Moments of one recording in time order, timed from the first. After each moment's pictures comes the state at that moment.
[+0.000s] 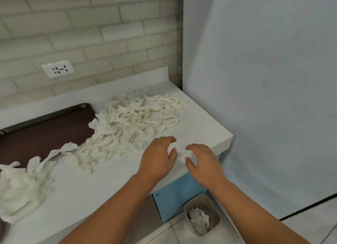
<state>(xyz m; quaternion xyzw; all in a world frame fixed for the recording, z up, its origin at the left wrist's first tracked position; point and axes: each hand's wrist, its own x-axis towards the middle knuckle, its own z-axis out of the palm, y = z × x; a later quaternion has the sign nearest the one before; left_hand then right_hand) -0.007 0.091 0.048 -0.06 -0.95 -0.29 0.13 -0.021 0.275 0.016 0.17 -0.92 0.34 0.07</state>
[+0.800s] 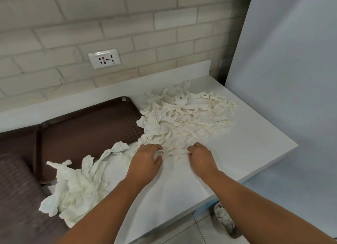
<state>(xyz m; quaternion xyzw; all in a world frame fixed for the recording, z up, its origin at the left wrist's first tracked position) -0.012 -0.164 0.004 0.00 -0.96 -0.26 0.09 -0.087 0.046 -0.035 0.16 -0.96 0.21 -0.01</state>
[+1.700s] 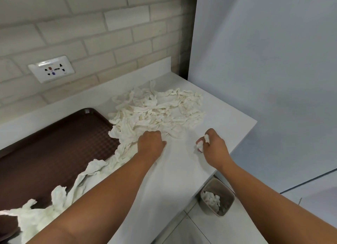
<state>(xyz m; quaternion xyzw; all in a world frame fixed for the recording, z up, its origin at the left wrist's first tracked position) -0.126 -0.105 0.001 -0.07 -0.99 -0.08 -0.02 -0.056 0.109 0.026 -0.09 -0.87 0.49 0.04</state>
